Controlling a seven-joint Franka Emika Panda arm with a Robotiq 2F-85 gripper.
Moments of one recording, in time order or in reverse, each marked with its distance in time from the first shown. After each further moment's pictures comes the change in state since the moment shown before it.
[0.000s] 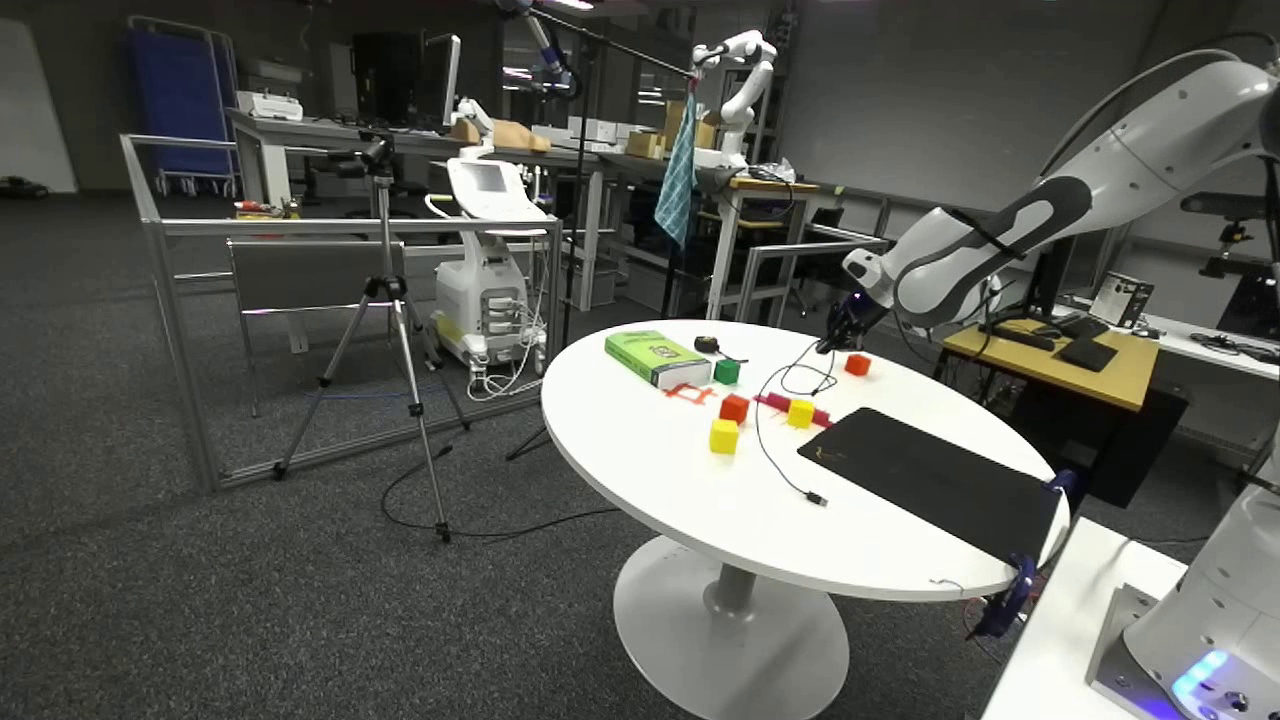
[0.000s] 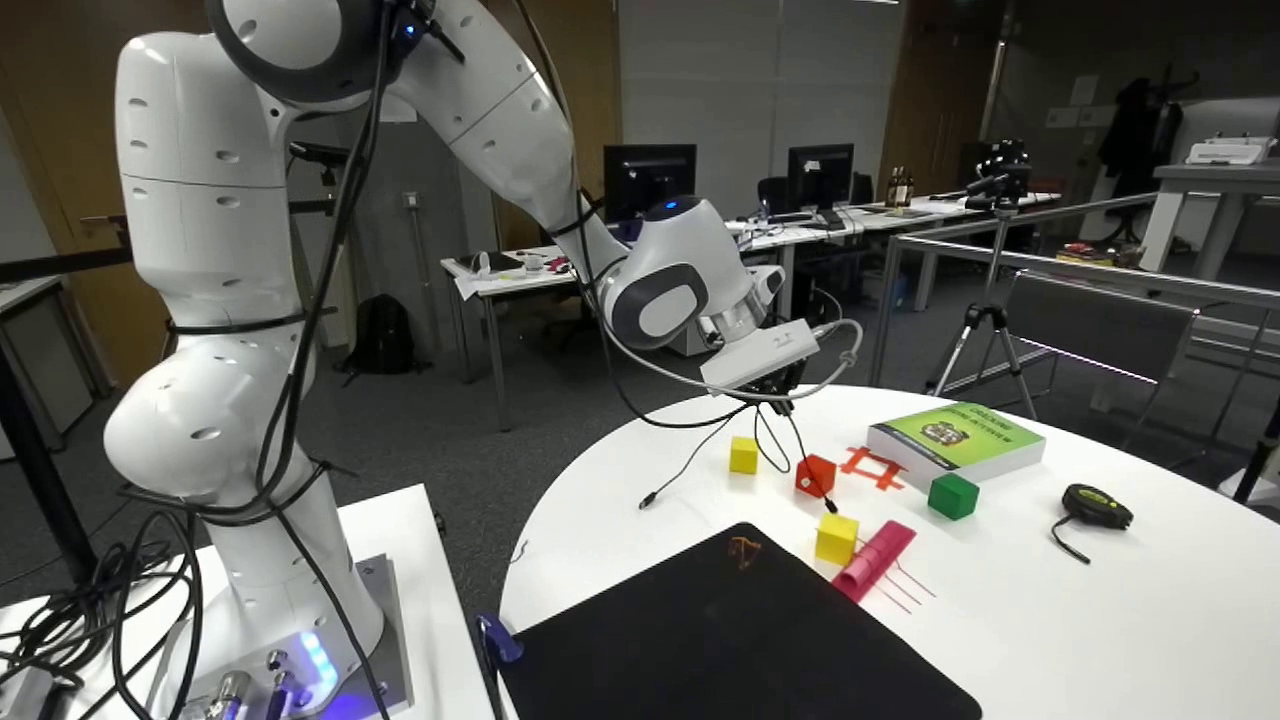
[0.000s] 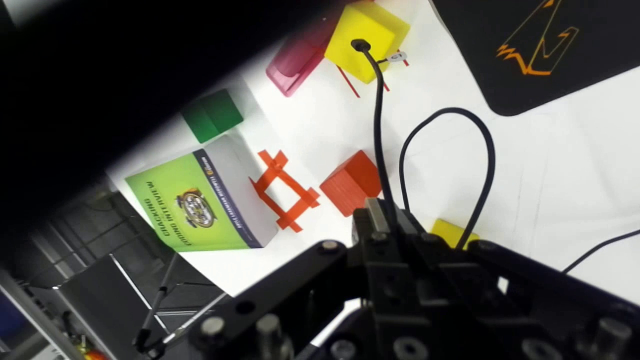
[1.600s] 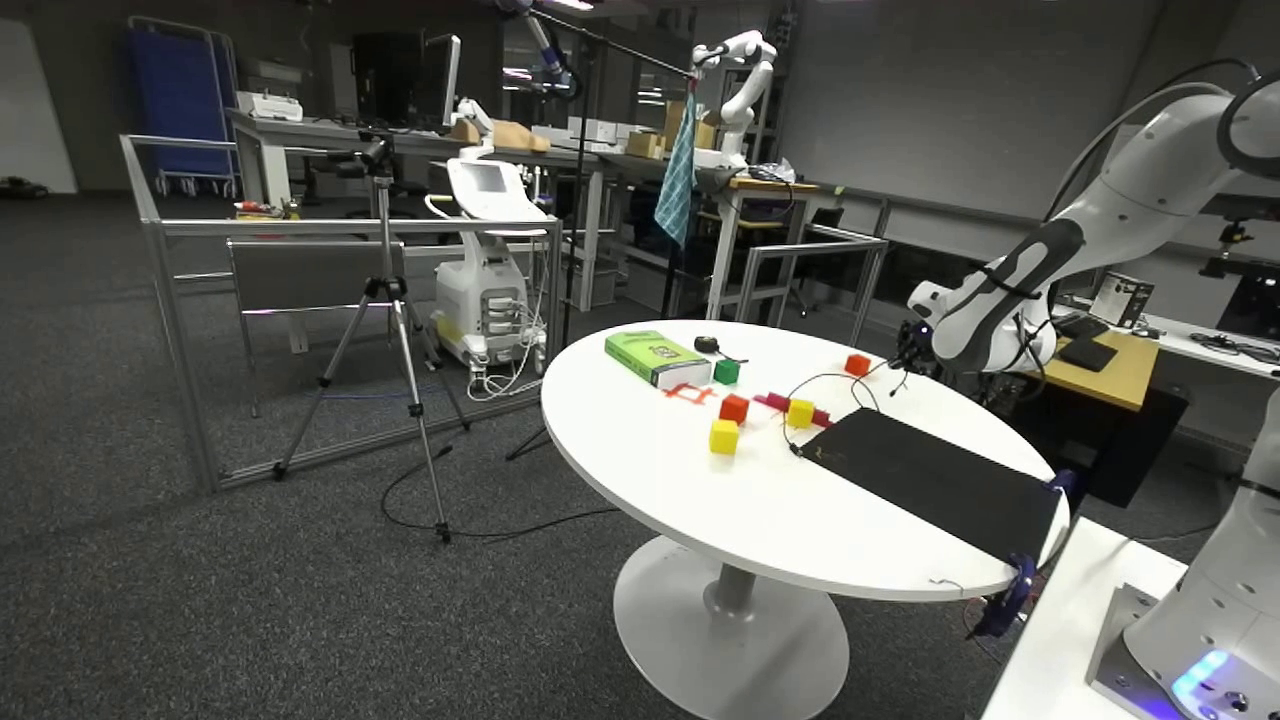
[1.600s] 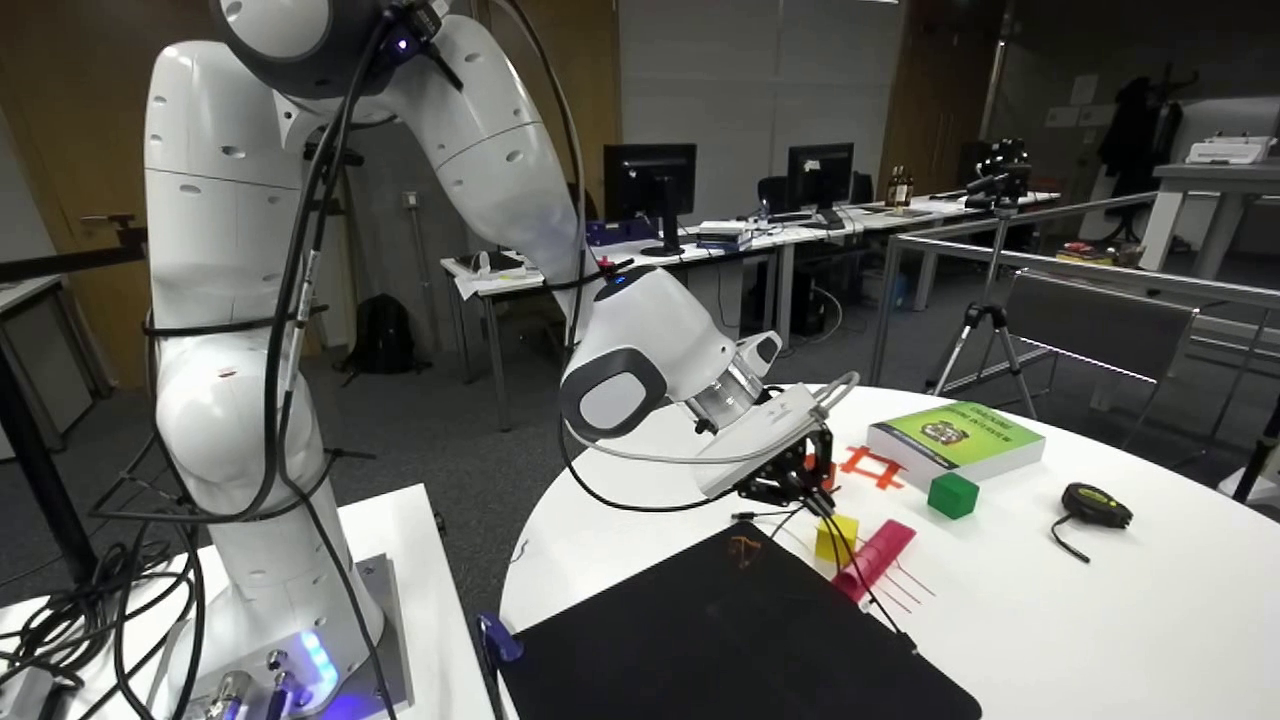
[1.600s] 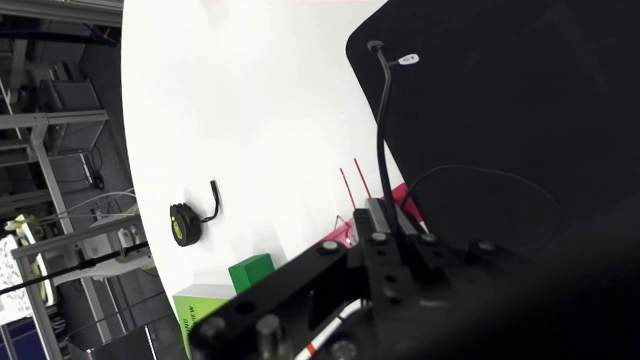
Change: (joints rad) arm 0.406 0.064 -0.608 -0.209 0.189 0.372 -0.375
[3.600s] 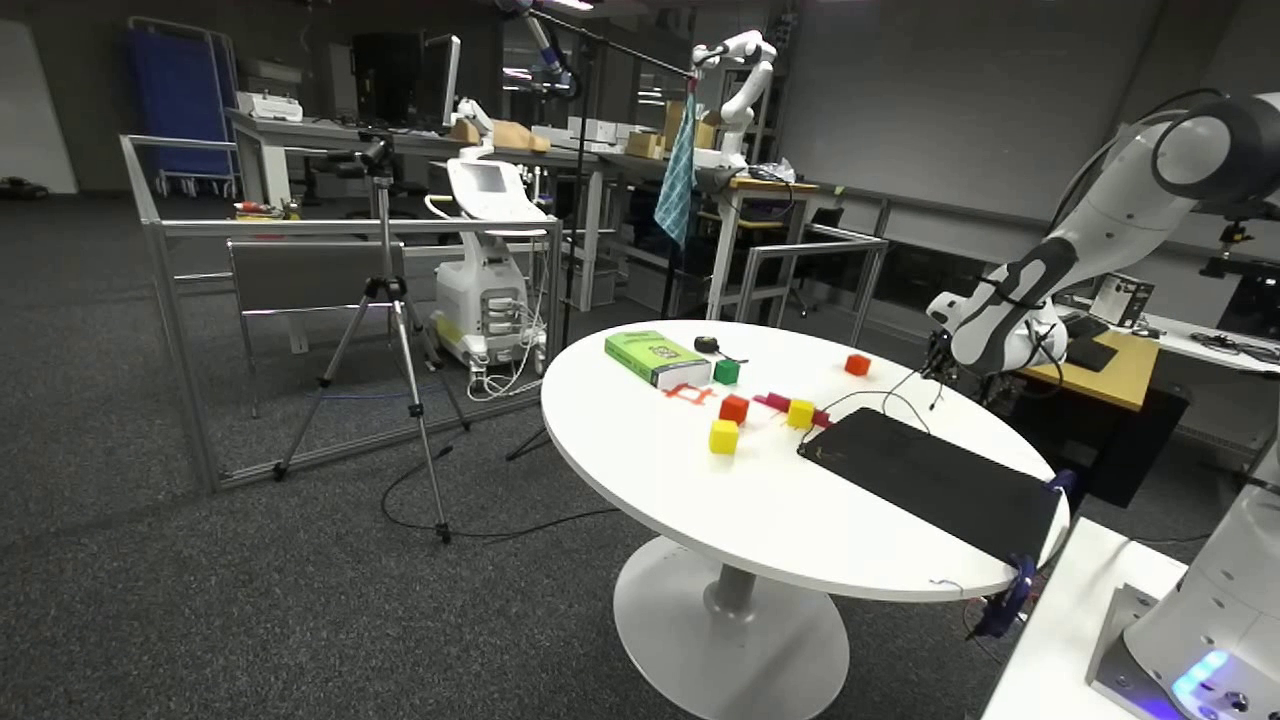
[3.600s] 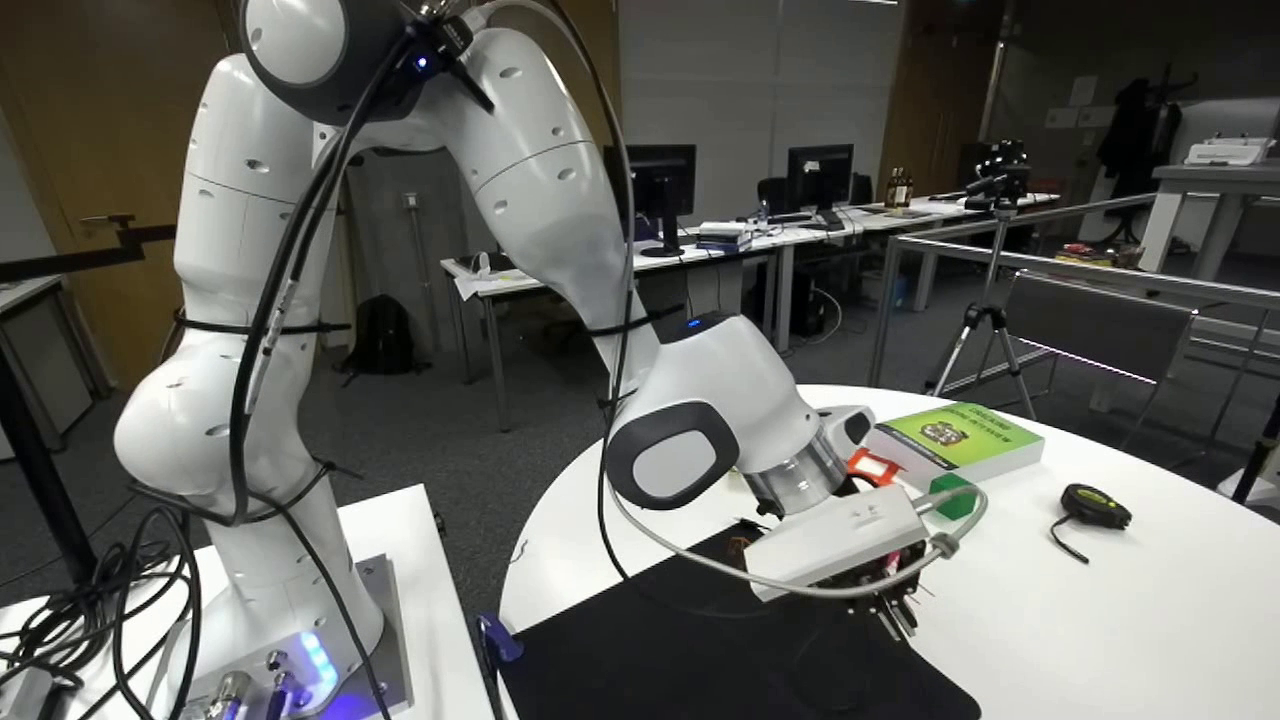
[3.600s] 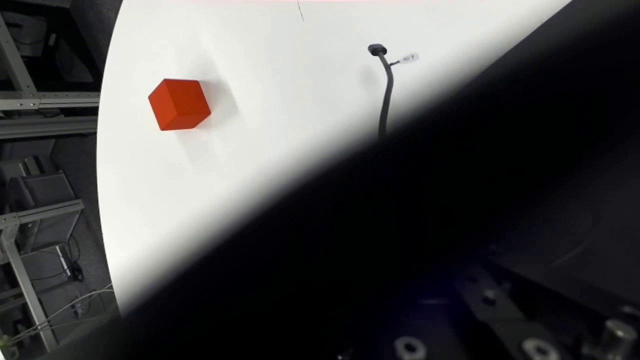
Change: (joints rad) arm -0.335 0.146 0.070 0.172 -0.255 -0.114 0.197
